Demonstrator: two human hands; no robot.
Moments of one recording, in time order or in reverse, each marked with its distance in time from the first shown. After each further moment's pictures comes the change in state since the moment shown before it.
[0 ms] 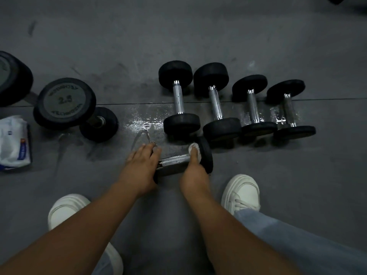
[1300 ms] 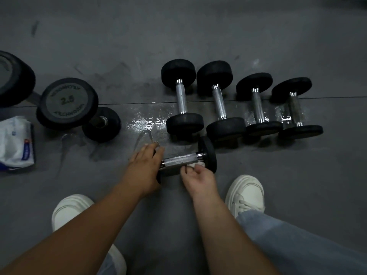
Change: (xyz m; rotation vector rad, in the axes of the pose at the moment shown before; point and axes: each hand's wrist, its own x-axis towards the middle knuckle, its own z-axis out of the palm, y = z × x) left_hand 0.001 -0.001 0.001 -0.061 0.032 0.002; right_hand 0.022 -0.006 0.006 2.107 -0.172 0.787
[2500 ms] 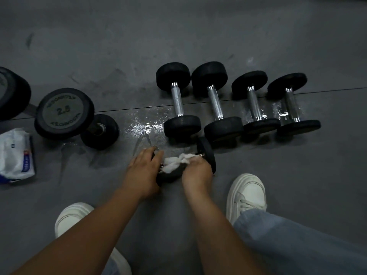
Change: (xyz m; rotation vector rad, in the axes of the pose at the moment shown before) left_hand 0.005 -0.004 0.003 0.013 -0.004 0.004; right_hand -0.028 0.007 0.023 -1.617 0.175 -0.675
